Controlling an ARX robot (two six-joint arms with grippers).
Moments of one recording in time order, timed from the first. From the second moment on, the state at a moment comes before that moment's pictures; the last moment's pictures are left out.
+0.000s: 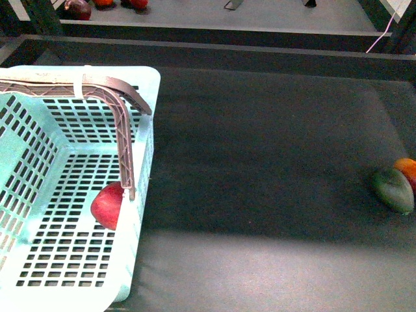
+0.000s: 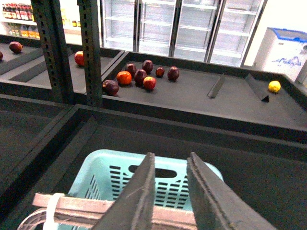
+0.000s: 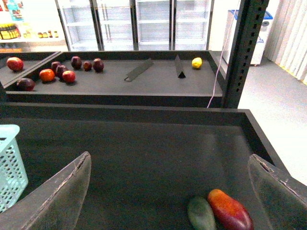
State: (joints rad) left arm -0.15 1.05 0.25 0.80 -0.14 -0.08; right arm 0.00 0.01 0.02 0.00 0.00 0.00
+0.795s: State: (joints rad) left arm 0.00 0.62 0.01 0.60 0.00 -0.01; right arm 0.00 0.01 0.02 0.00 0.00 0.00
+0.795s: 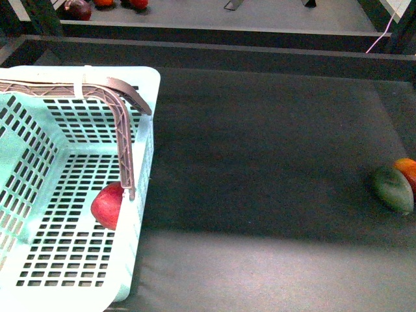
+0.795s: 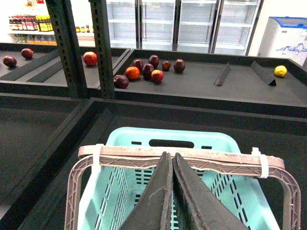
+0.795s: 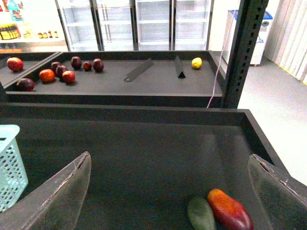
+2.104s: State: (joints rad) left arm 0.00 0.01 0.01 0.00 0.00 -0.01; right arm 0.00 0.01 0.02 0.00 0.00 0.00
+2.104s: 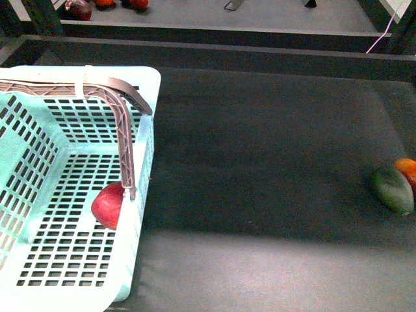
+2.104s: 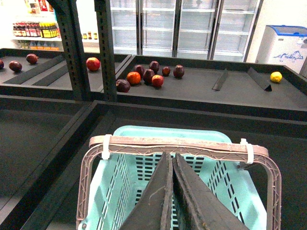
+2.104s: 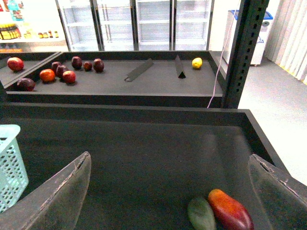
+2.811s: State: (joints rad) left arm 0.00 0.01 0.01 0.00 0.00 -0.01; right arm 0.00 0.01 0.02 0.00 0.00 0.00
